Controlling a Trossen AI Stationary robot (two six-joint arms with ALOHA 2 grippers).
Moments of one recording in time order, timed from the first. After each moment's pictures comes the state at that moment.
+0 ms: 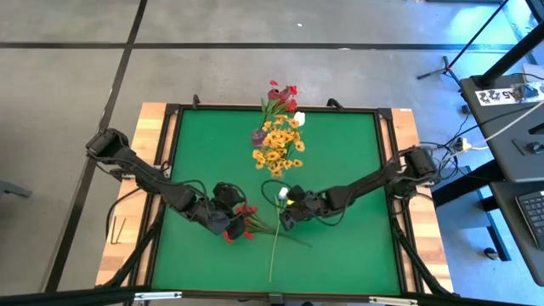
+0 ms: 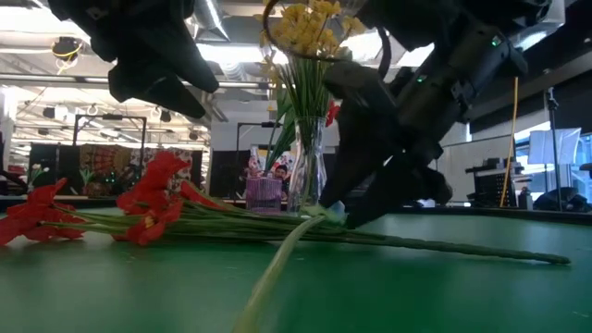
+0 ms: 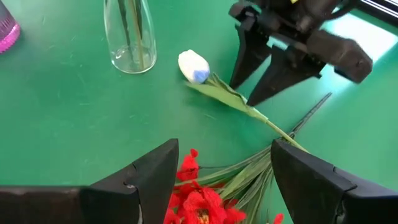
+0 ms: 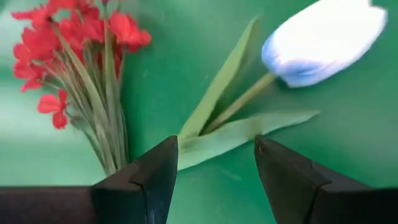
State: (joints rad) left arm -0.51 1.45 0.84 -0.27 -0.64 -0.91; right arm 0.31 1.86 0.96 0.00 0.22 1.09
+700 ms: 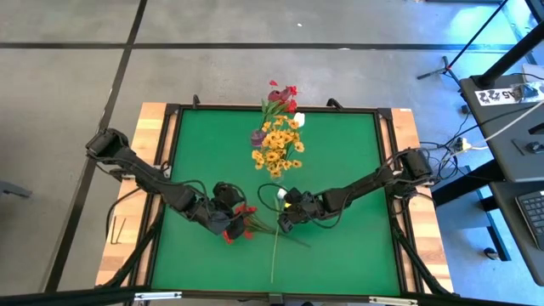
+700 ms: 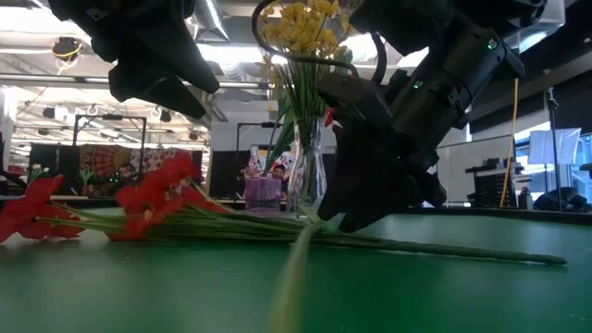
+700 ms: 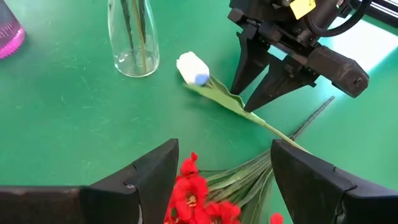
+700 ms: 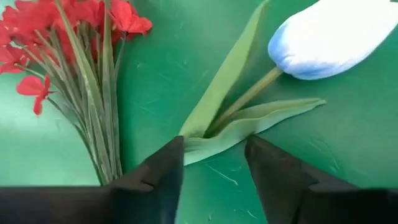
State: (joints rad) left arm -0.51 1.45 0.84 -0.27 -0.65 -0.91; right arm 0.31 1.91 1.00 -0.04 0.23 1.04
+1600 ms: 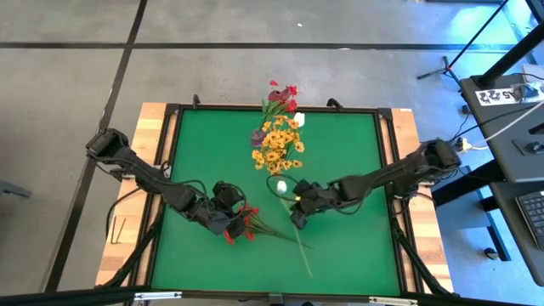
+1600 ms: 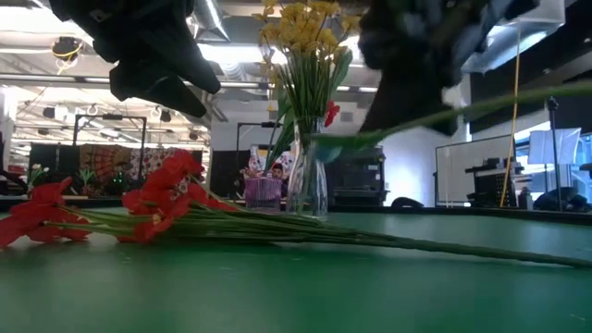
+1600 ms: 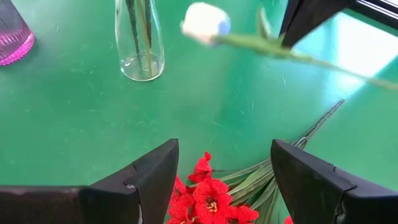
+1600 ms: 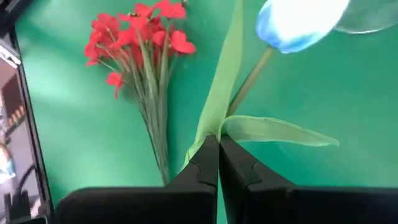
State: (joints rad) left arm -0.51 1.45 0.84 -0.28 -0.67 -0.91; right arm 0.31 1.61 0.99 -0.26 0.15 0.90
